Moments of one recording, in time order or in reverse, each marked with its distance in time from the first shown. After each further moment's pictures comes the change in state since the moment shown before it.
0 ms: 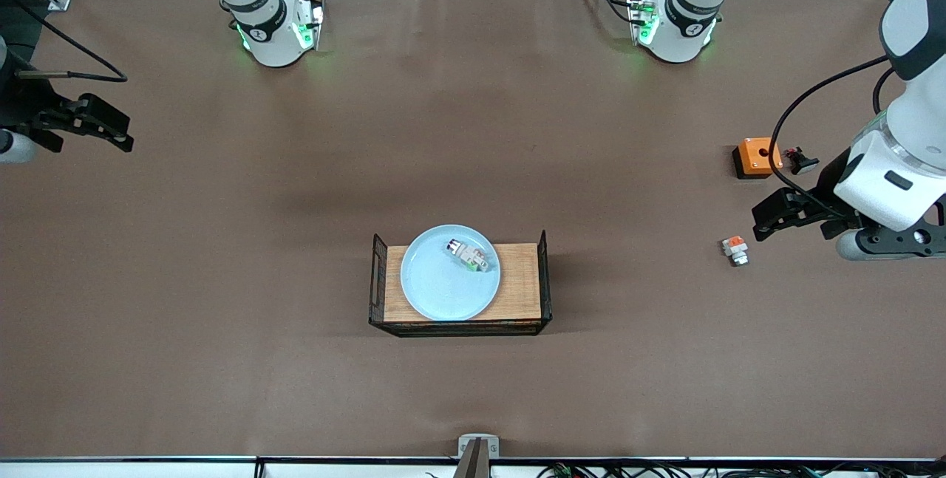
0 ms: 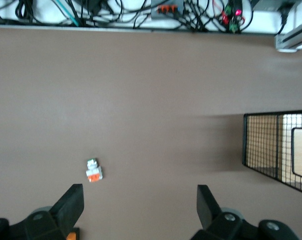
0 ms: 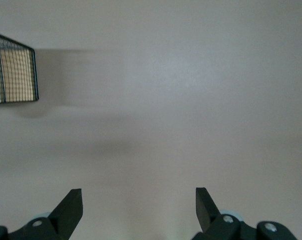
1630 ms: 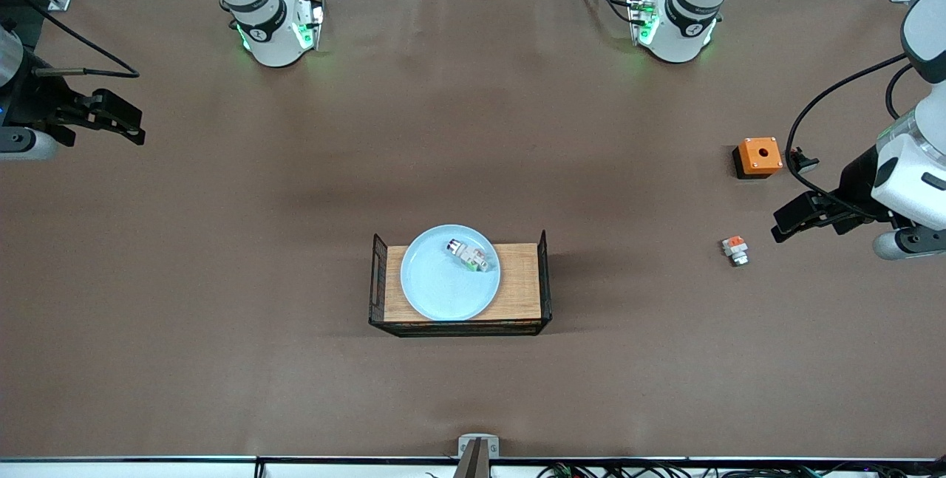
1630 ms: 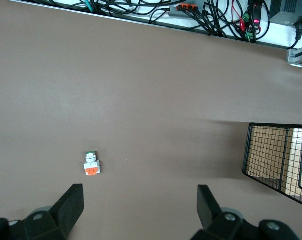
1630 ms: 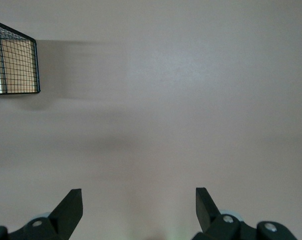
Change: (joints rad) left arm 0.088 -0.046 -0.017 -0.109 -0.057 0.050 -0.045; right arm 0.008 0.000 0.006 -0.001 0.000 -0.012 0.000
